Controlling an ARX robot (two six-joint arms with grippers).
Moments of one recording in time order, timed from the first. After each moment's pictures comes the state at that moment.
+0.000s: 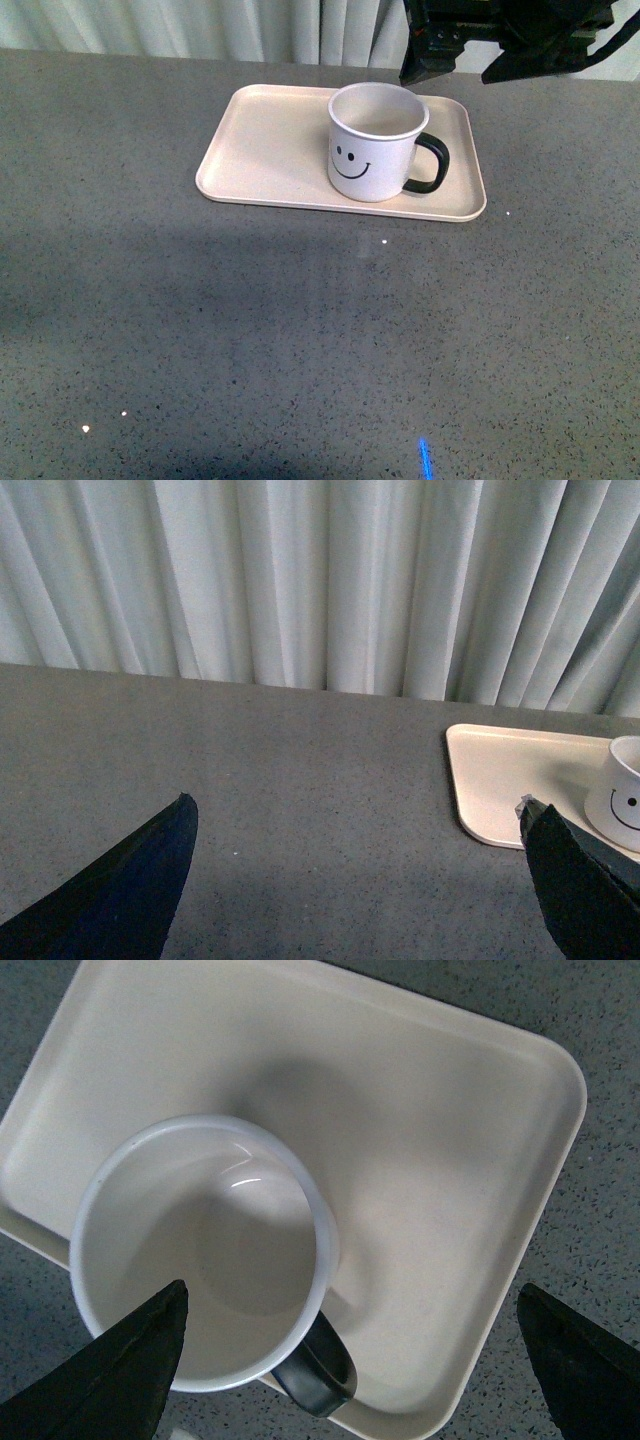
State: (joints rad) left arm 0.00 0.02 0.01 0.00 0.00 -0.01; right arm 0.12 2.03 1.47 -0.29 -0.12 -0.01
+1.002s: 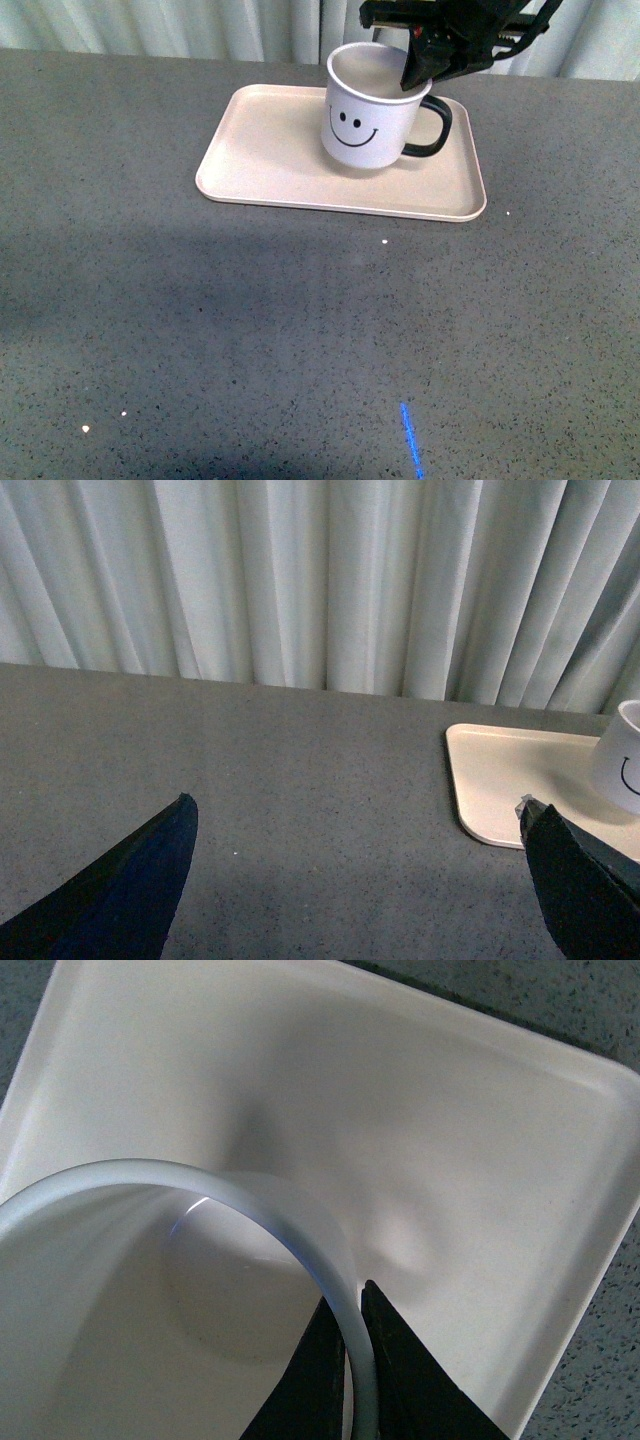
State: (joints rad) left arm 0.00 0.02 0.01 0.00 0.00 -0.01; right arm 0.15 2.26 1.85 -0.55 -0.13 0.00
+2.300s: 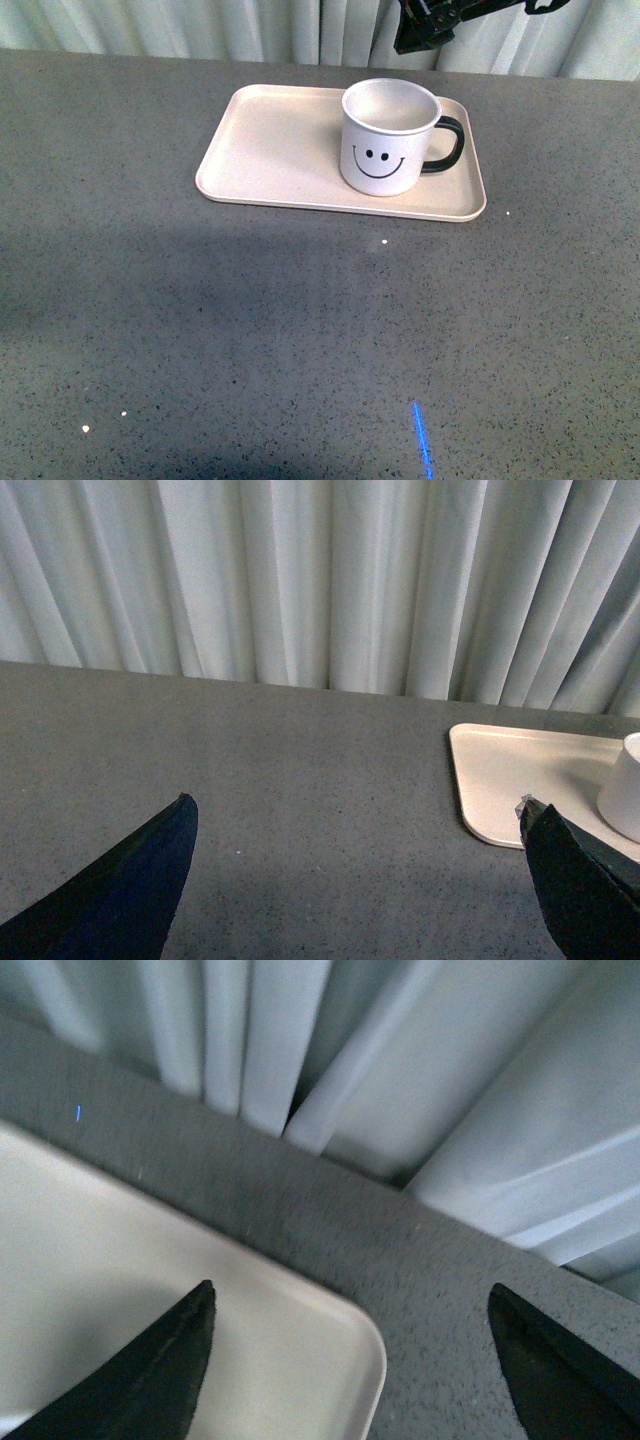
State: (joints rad) left arm 0.00 0.02 0.01 0.00 0.00 -0.01; right arm 0.10 2.09 1.33 0.51 0.09 -0.14
